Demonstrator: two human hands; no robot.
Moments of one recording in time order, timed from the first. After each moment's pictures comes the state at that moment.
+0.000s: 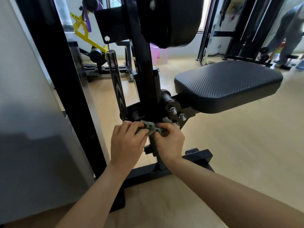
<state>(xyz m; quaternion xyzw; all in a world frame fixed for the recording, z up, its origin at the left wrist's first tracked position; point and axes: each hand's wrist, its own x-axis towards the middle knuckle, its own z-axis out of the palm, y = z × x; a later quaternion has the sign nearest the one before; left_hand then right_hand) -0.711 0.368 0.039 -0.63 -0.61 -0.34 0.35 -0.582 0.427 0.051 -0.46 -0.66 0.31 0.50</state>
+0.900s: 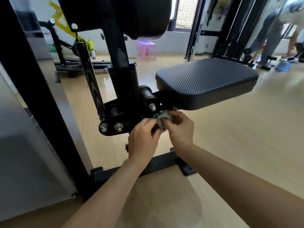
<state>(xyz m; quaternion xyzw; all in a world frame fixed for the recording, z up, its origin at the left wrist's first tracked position) -0.614 0.422 0.039 -0.57 -0.66 -0.49 0.03 -0.506 0.481 0.067 -0.43 -0.58 0.42 0.54</state>
